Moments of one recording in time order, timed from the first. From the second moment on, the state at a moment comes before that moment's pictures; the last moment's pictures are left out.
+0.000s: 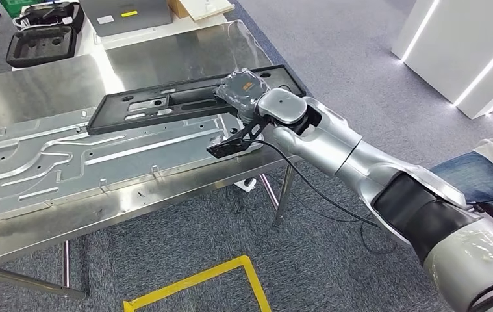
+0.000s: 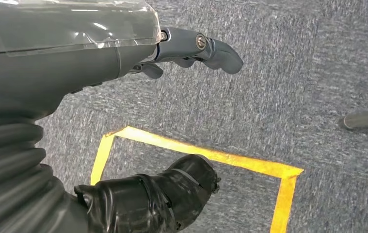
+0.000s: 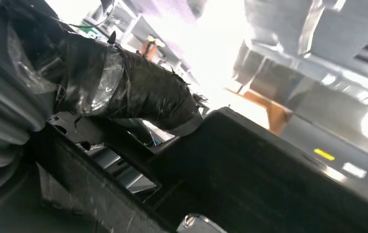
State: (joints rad) left arm -0.16 0.07 1.12 -0.18 -0.97 0.05 -0.32; right arm -0.99 -0.37 0.85 -1.27 0.97 0.20 0.02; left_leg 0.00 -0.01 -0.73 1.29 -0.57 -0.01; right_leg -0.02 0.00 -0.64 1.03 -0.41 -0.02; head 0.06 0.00
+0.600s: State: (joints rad) left arm -0.15 0.07 1.11 -0.18 -0.97 0.05 -0.31; right arm -0.94 -0.39 0.88 -1.20 0.97 0.22 0.01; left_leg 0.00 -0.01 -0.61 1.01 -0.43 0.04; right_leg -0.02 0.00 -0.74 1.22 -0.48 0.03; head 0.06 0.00
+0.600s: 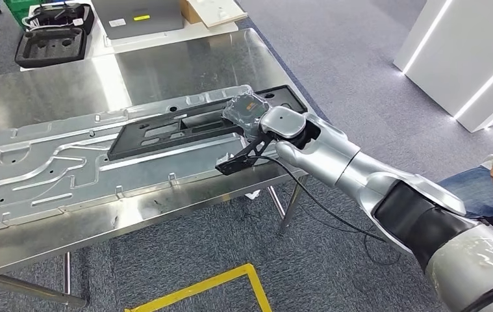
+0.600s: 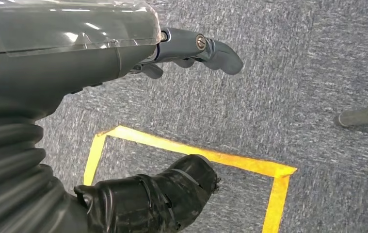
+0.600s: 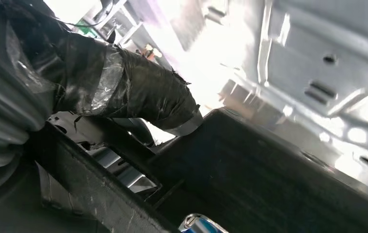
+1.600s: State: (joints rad) left arm -0.16 0.06 1.10 -0.18 -0.91 0.06 -0.33; right arm -0.90 -0.44 0.84 -0.89 0.85 0.12 0.04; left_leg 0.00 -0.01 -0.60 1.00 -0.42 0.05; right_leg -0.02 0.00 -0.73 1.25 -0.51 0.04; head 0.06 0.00
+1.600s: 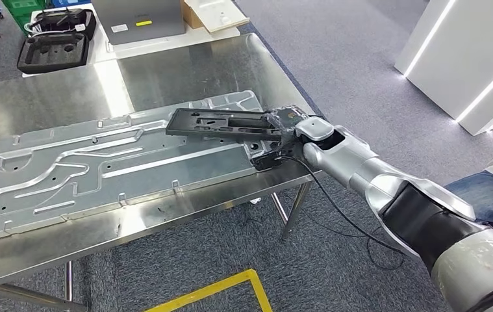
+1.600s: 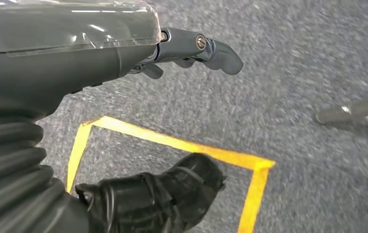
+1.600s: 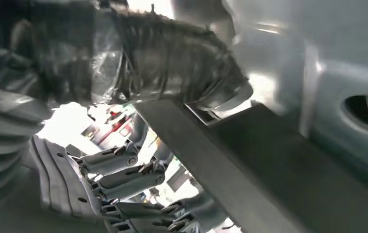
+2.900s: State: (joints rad) left arm -0.16 0.05 1.11 -0.18 -0.84 0.29 -0.20; right arm -0.86 -0.29 0.72 -1.26 0.42 -0.02 0.05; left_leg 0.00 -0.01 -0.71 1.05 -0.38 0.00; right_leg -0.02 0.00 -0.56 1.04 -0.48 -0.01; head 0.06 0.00
